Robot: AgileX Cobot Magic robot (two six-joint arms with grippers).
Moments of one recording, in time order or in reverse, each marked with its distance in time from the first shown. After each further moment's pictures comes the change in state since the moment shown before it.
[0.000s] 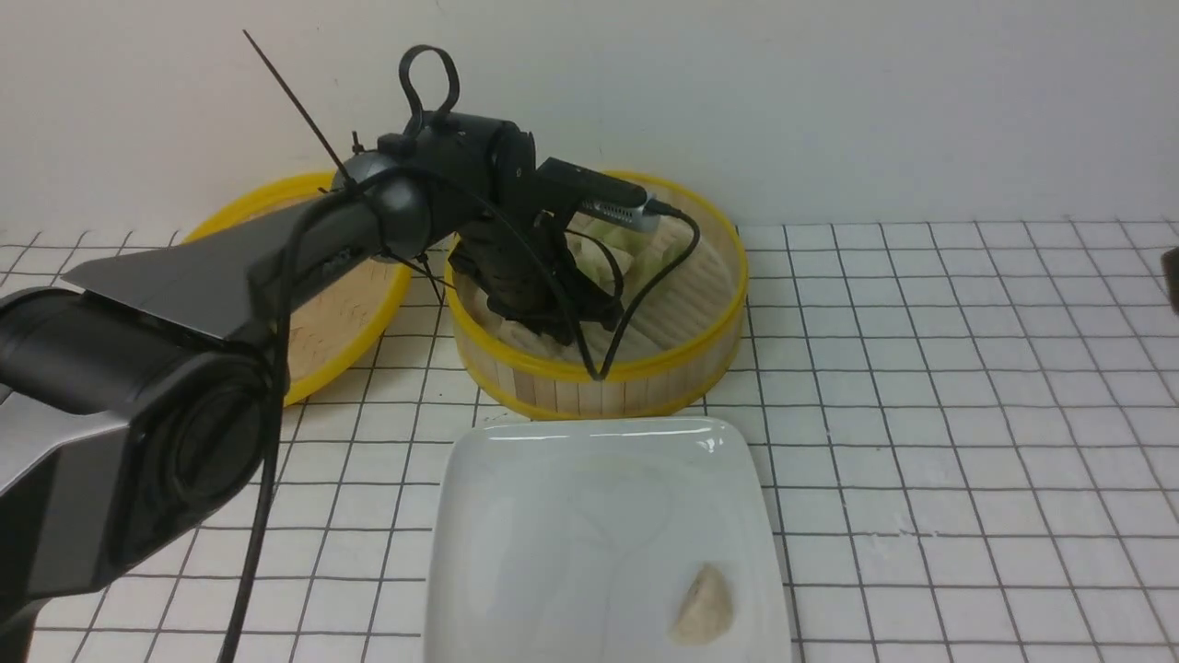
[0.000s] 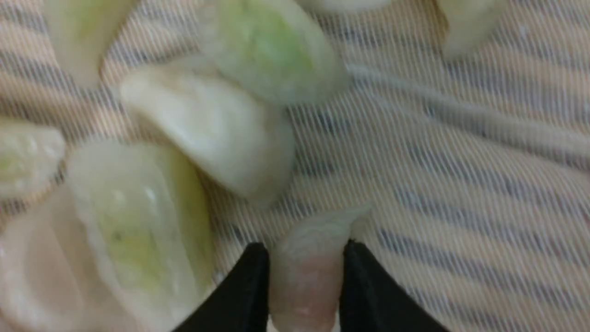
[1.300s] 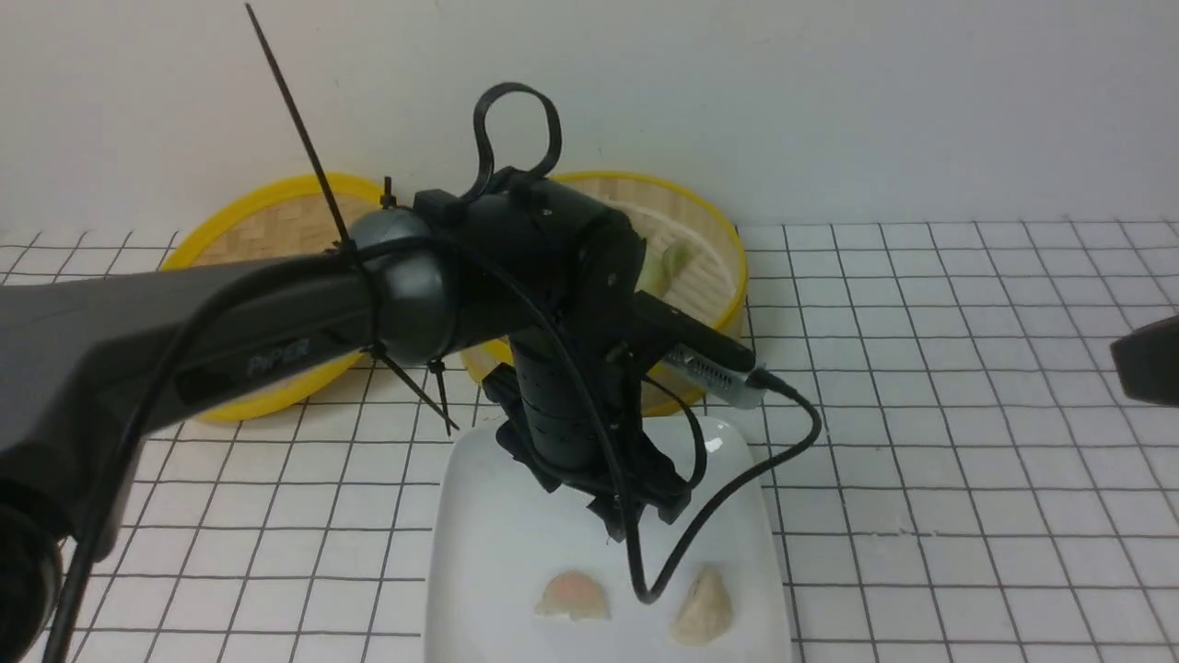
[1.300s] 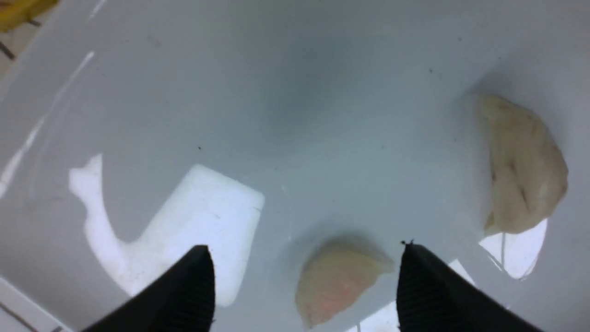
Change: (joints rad) right arm -0.001 -0.019 0.125 0.002 -0.042 0.003; left arm -0.276 -0.378 0.498 0.062 0.133 -0.117
